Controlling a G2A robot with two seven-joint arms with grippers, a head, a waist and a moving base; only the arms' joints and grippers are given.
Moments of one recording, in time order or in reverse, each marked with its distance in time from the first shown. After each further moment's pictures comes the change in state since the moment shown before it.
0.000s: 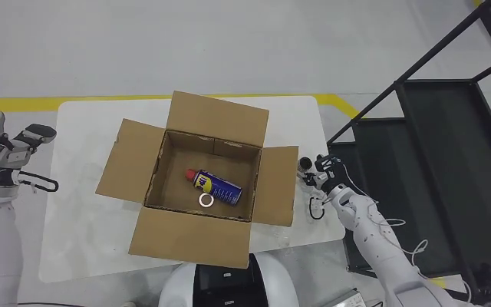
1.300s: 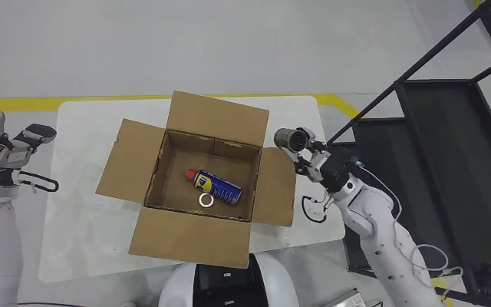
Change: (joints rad) left arm 0.000 0.000 0.000 0.000 0.000 0.000 0.000; right arm -0.338 0.050 0.110 -1.035 -0.018 -0.034 0.093
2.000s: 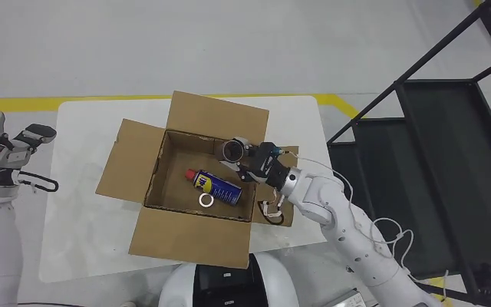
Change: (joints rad) left arm 0.000 0.000 0.000 0.000 0.000 0.000 0.000; right arm 0.244 -0.045 -0.310 0.076 0.080 0.032 0.289
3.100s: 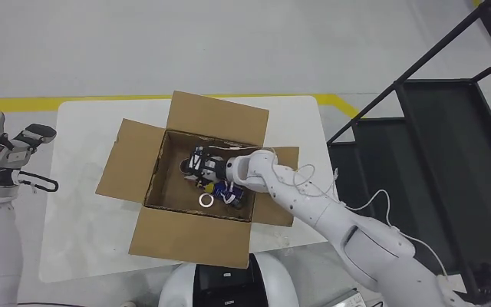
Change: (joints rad) left arm 0.000 0.000 0.000 0.000 0.000 0.000 0.000; right arm 0.612 -0.261 -0.597 0.859 0.073 -0.030 0.062
